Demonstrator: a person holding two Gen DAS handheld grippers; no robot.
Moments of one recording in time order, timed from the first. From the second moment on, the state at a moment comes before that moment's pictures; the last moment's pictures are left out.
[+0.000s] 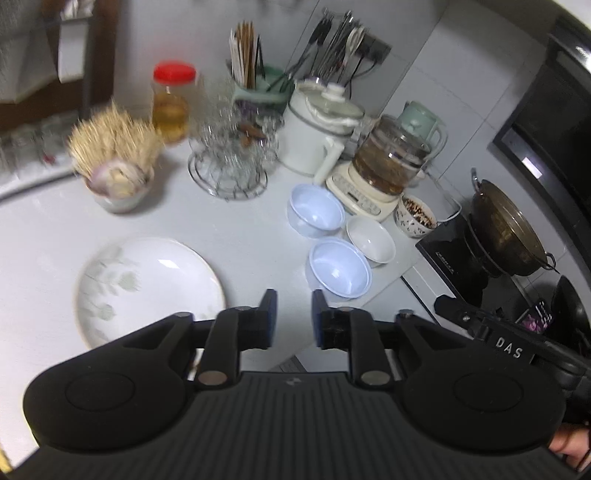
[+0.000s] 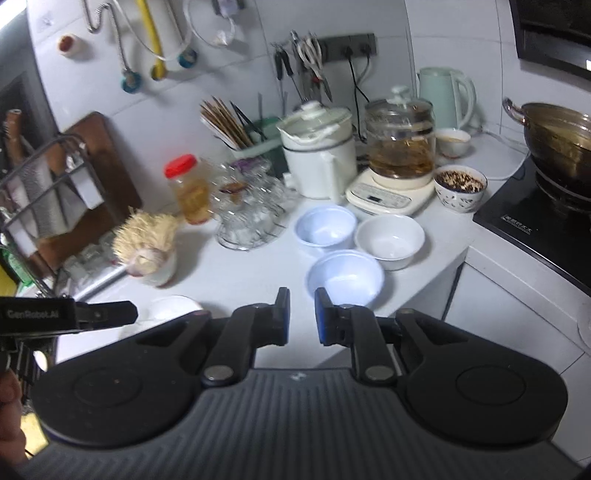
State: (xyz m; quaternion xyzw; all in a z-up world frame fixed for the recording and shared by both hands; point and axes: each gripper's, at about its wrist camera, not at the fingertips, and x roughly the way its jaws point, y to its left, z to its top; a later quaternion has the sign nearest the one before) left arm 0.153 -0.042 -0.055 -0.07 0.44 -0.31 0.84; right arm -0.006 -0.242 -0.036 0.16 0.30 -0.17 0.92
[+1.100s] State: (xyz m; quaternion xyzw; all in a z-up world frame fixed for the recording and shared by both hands) left arm 0.281 -0.223 -0.217 -0.09 0.50 -0.27 0.82; right arm 0.101 -0.431 -0.183 0.28 0.40 -0.08 0.87
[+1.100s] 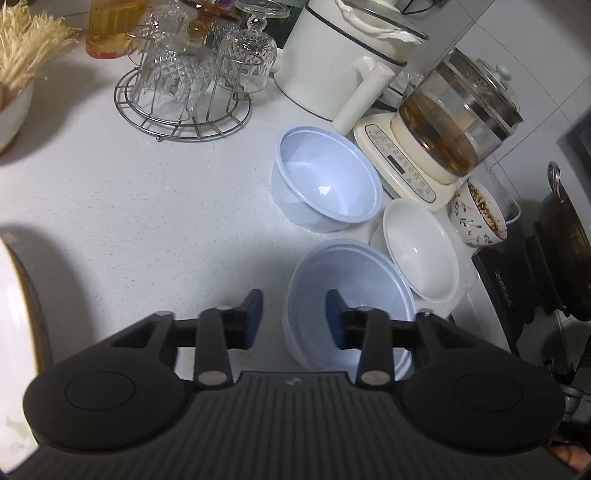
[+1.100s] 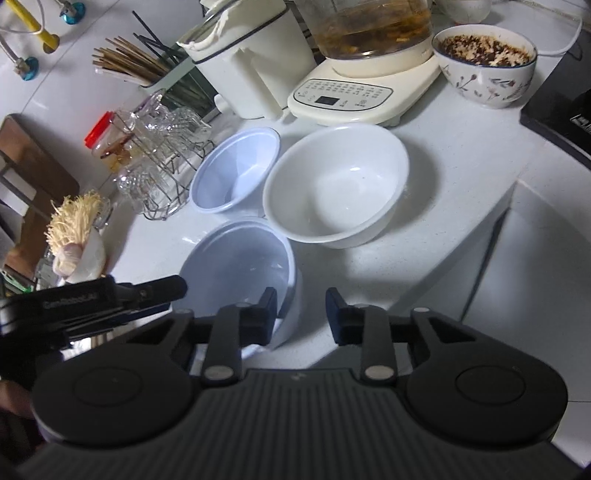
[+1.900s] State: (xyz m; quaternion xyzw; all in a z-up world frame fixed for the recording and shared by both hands) left arm 0.272 -0.212 -0.191 -0.12 0.50 -0.23 0.82; right arm 0.112 -0.416 -0.153 0.23 0.41 -0.02 0.88
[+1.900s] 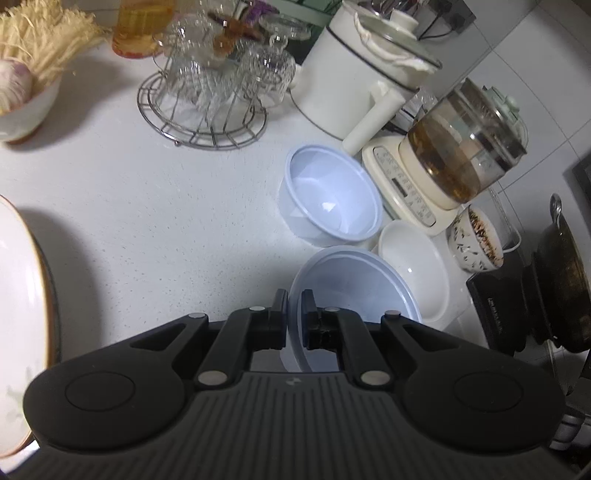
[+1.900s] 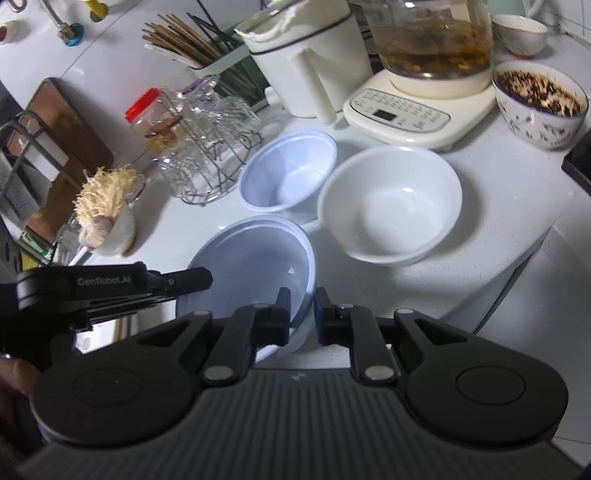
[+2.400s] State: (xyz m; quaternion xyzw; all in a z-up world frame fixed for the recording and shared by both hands) left arm 0.253 -0.196 -0.118 -0.13 0.49 -0.19 0.84; right arm 0.120 -0.407 -0.094 0.22 0.40 0.03 0.89
